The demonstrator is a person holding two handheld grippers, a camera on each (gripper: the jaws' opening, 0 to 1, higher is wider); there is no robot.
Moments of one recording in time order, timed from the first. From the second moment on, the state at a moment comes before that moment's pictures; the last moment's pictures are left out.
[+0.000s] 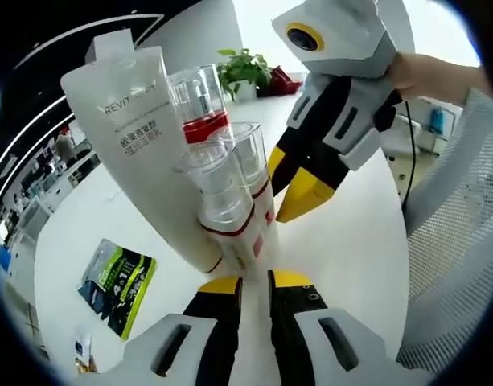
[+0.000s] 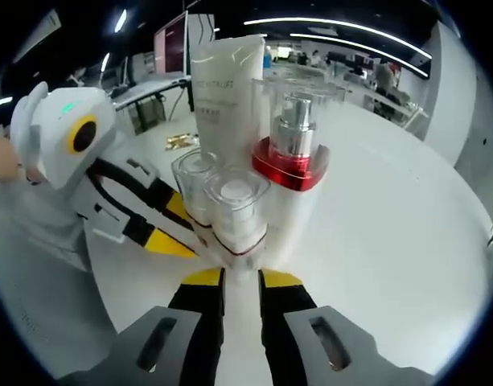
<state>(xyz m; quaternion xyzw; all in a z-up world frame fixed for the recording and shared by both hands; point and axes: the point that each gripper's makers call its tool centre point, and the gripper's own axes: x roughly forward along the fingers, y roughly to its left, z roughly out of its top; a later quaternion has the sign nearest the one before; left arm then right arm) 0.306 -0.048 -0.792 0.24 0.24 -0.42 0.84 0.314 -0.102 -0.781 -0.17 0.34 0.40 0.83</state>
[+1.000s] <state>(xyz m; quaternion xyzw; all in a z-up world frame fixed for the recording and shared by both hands) 0.277 0.034 -0.719 0.15 0.26 -0.35 0.89 0.279 -0.096 -0.699 -0.21 0.27 0.39 0.85</state>
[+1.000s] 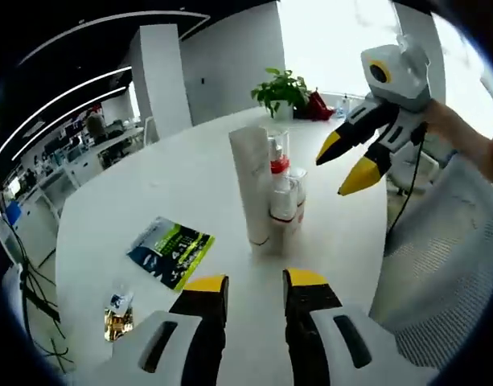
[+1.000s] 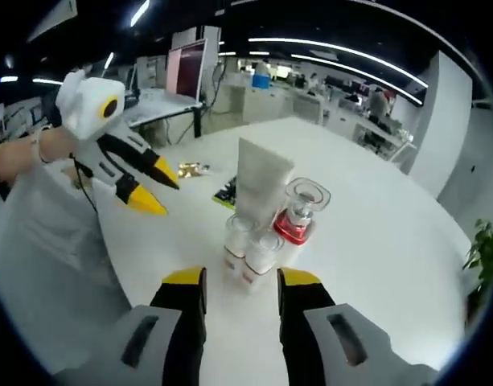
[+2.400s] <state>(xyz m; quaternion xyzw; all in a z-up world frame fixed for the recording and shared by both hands) 0.248 0.092 -0.708 0.08 0.24 -0.28 0.93 0.255 -0.067 -0.709 -0.18 0.25 0.39 0.87</state>
